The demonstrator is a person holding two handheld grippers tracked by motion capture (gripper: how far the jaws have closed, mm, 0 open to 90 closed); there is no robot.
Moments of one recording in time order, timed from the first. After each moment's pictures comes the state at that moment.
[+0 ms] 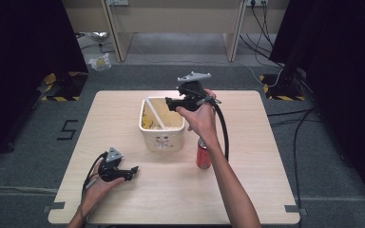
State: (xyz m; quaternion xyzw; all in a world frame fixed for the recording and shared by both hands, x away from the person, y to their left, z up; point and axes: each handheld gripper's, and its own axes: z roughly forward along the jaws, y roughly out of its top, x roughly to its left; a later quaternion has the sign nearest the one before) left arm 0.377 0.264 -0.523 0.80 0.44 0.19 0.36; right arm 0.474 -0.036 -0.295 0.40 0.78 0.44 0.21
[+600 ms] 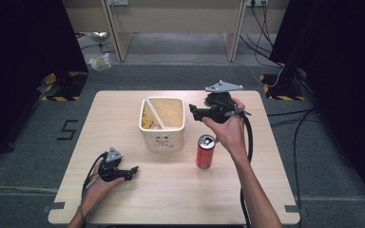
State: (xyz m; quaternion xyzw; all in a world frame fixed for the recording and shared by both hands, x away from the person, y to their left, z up) left arm 0.377 0.264 -0.523 0.80 0.44 0.19 0.36; right arm 0.435 -0.103 -0.294 0.39 0.77 0.44 0.25
